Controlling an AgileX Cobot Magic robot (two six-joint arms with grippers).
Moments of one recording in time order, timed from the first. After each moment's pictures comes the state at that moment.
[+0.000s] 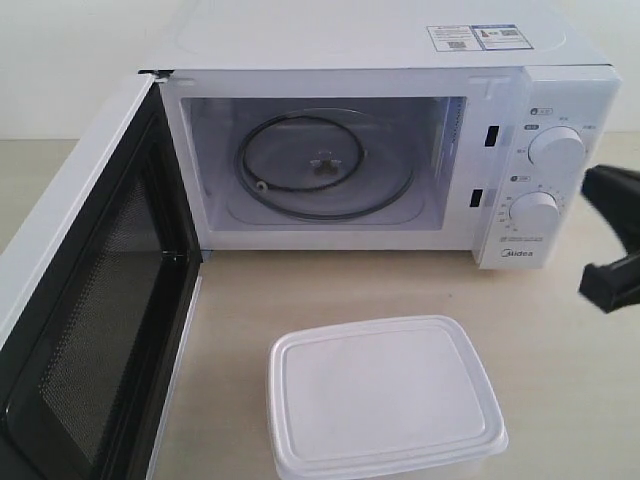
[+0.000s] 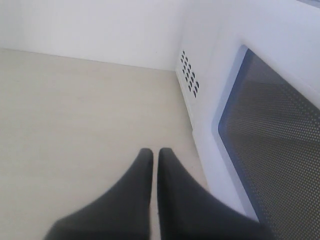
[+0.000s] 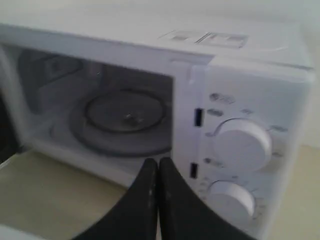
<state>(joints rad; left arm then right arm) -0.05 0.00 0.00 -0.21 0.31 0.05 0.03 0.97 -0.22 -0.71 -0.66 0.49</state>
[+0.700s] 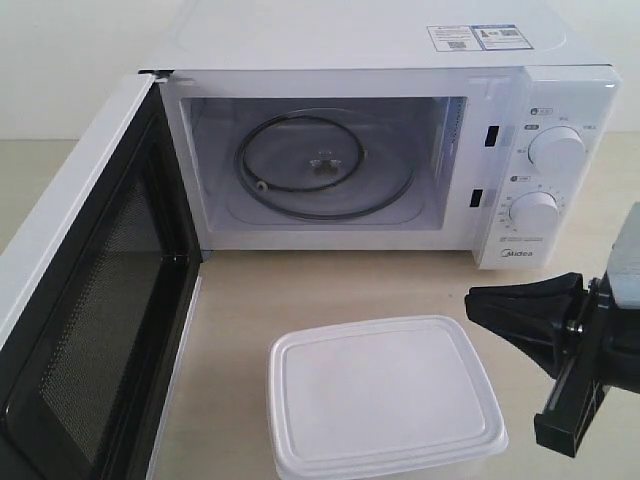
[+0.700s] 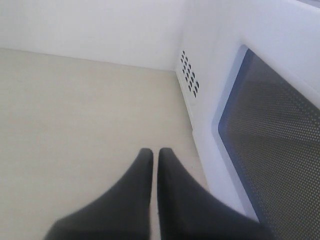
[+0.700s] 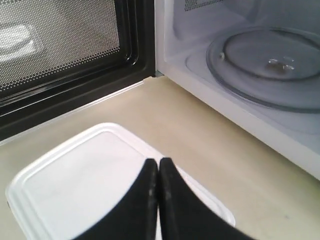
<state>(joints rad) -0.05 0.00 0.00 -0.21 0.31 0.05 0.03 1.20 -0.22 -1.22 -0.91 0.64</state>
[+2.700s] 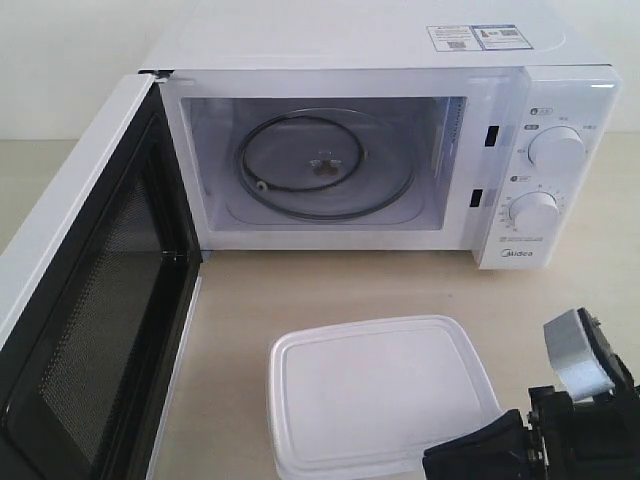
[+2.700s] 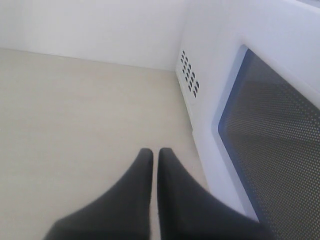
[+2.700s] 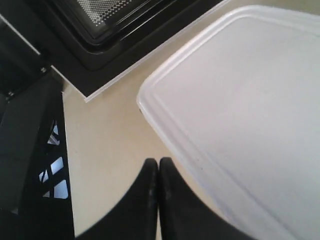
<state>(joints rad) -0.05 0.00 0.00 -0.21 0.31 0.05 0.03 1.68 -0.18 -1.46 -1.15 0.68</state>
